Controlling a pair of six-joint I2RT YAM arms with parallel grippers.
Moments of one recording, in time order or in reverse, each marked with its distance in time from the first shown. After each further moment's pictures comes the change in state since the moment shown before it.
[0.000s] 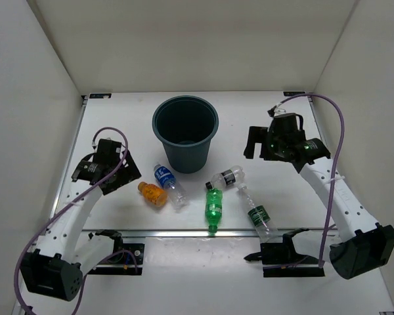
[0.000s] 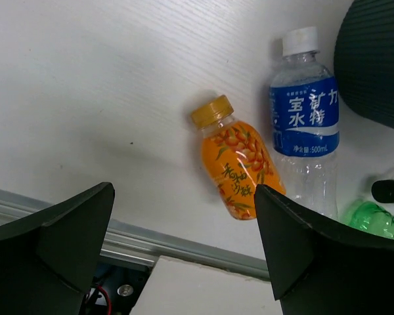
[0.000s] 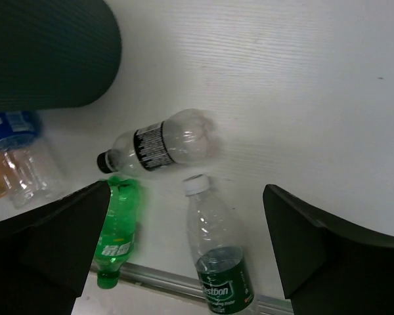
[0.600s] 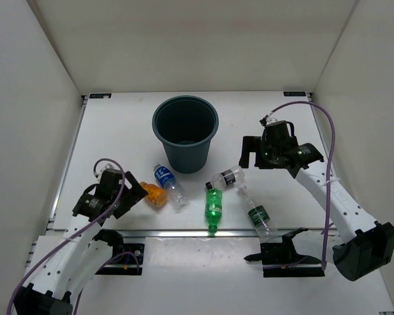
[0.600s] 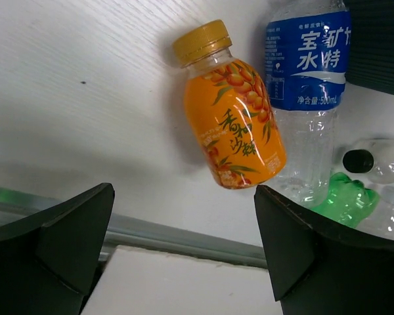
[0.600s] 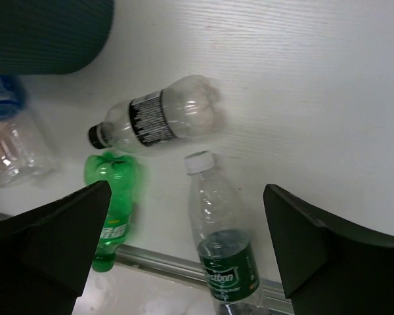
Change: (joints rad) left arm -0.108 -0.348 -0.339 0.071 0.087 -0.278; right arm 0.121 -0.012 -0.059 -0.012 -0.009 0.041
